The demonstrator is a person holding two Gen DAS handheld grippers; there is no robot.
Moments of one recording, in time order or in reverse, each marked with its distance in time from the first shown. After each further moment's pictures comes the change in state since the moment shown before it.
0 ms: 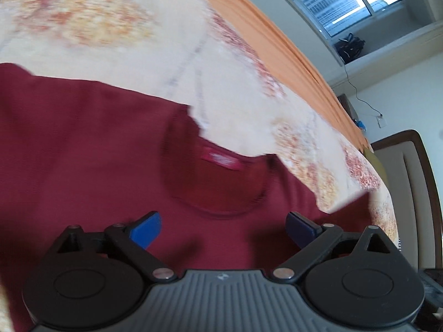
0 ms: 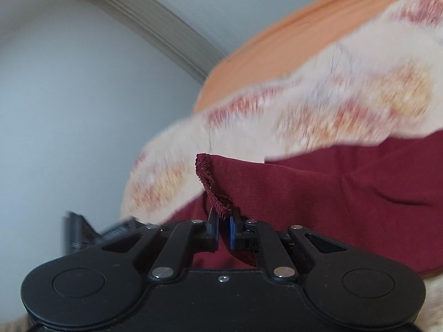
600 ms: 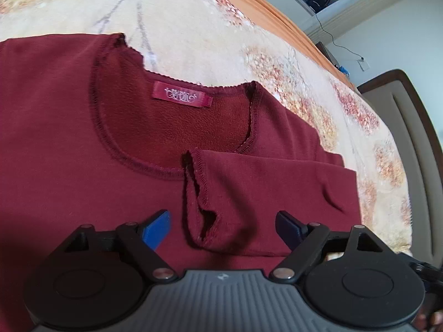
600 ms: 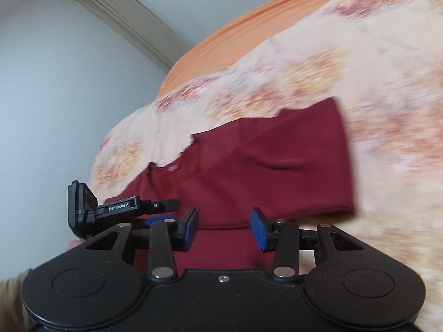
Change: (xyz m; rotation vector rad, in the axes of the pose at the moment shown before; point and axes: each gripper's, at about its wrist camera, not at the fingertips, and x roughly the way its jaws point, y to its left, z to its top) left arm 0.075 -0.022 -0.038 0.214 0.134 -0.034; right arm -0.125 -0.076 -0.029 0.005 0.004 -0.145
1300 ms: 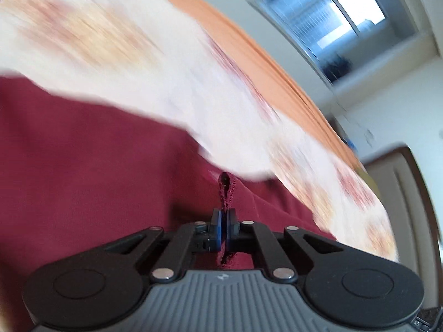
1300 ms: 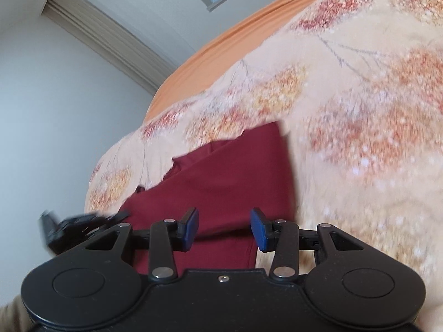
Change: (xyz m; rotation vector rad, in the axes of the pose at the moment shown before) left arm -0.109 0.048 0.006 -0.195 -0.313 0.055; right arm -0.017 -0.030 0.007 0.087 -0.086 -0.016
